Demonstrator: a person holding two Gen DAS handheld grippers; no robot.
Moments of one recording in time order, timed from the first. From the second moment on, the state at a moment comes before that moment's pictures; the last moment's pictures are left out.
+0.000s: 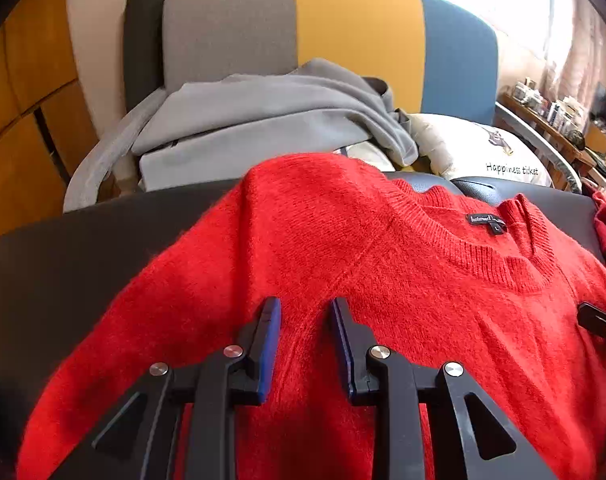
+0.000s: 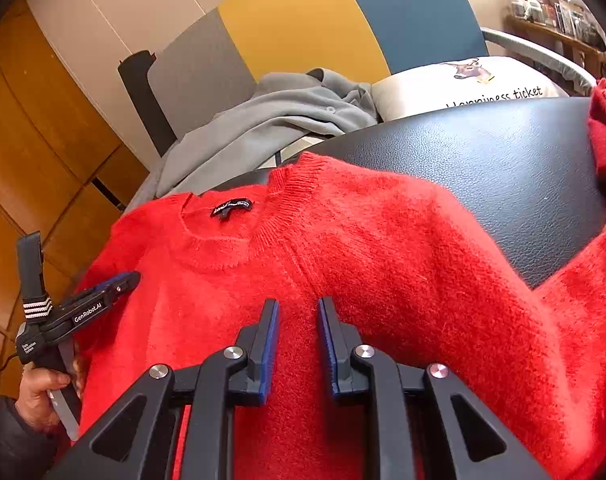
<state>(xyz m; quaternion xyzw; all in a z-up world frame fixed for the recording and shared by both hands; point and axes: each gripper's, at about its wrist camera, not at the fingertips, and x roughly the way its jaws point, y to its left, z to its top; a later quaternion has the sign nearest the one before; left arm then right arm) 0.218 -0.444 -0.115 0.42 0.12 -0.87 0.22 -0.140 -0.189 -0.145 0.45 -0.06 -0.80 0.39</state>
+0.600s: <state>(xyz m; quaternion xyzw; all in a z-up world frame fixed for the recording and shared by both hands) 0.420 -0.304 -0.108 0.40 0.16 -0.88 0.20 0.007 -0.059 -0.120 0.46 0.14 -0.74 0.47</state>
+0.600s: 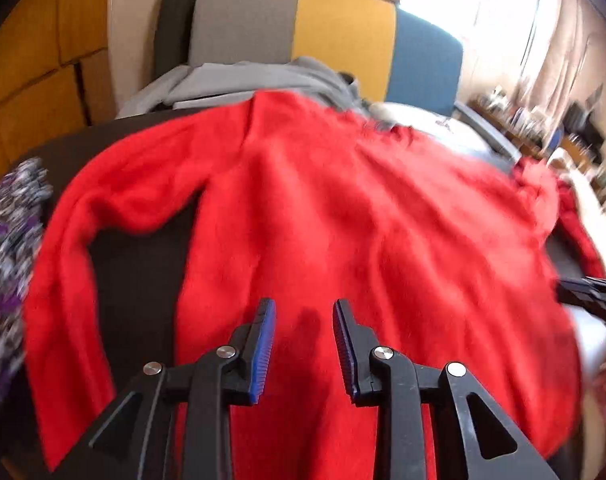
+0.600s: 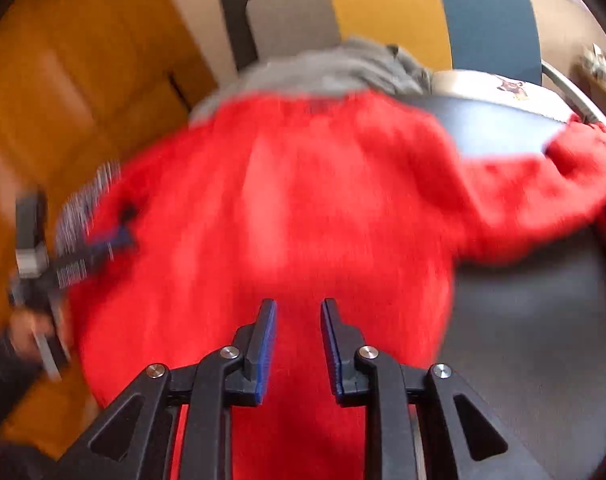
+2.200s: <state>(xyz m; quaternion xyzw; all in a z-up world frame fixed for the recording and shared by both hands) 0.354 -0.195 -0.131 0.40 0.11 -0.90 0.12 -0.382 0.063 -0.075 0.44 -0.08 -0.88 0.13</state>
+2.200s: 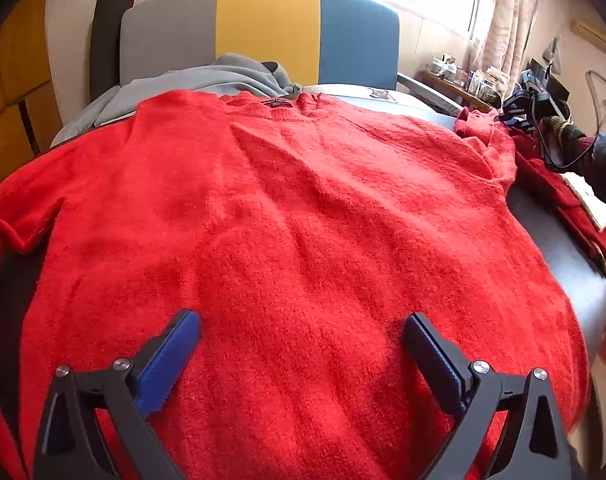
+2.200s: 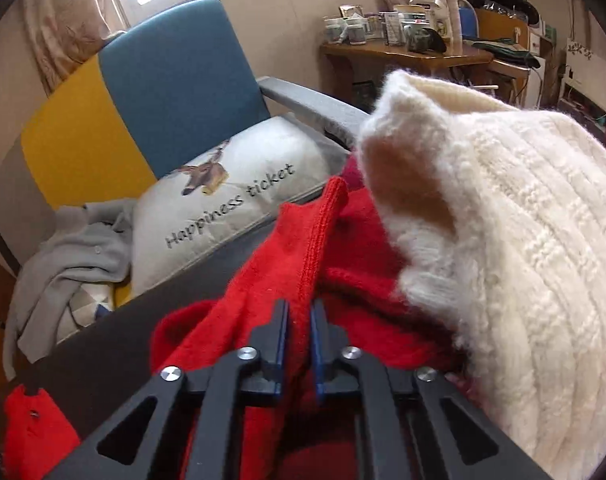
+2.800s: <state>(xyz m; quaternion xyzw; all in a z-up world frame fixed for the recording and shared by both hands) 0.373 -0.242 -0.105 0.37 0.32 -0.87 0.08 -0.074 -0.067 -0.042 0.40 -0.09 -0.77 0.50</state>
